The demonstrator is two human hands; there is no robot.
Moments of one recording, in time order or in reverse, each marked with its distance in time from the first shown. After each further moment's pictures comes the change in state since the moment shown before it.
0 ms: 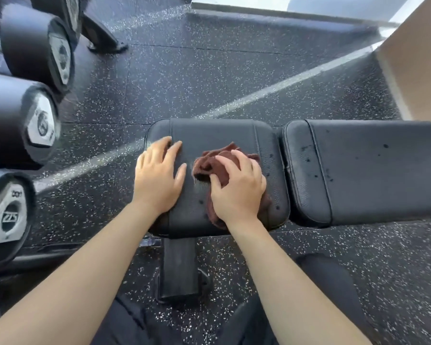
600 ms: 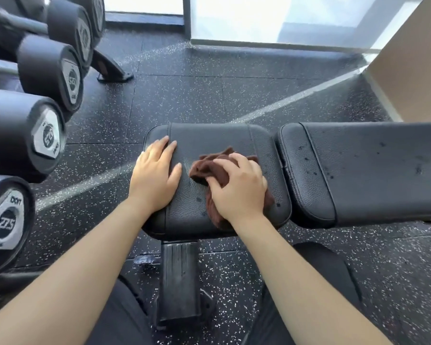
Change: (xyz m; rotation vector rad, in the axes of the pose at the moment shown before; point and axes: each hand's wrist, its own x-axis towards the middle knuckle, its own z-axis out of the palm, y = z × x) left_hand 0.001 -0.009 0.016 0.004 0.076 0.054; right_hand -0.005 0.016 -0.002 -0.004 -0.010 -0.088
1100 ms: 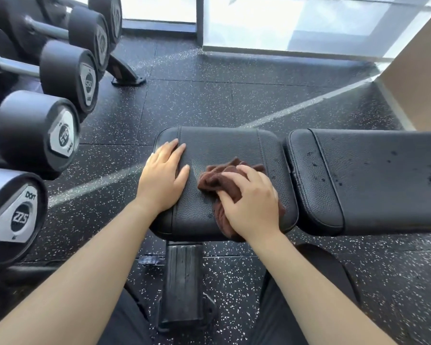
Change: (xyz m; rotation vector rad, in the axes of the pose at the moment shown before) left_hand -0.002 -0.002 0.001 -0.044 0.013 -0.002; right_hand -0.016 0.010 -0.006 0.034 0.019 -0.103
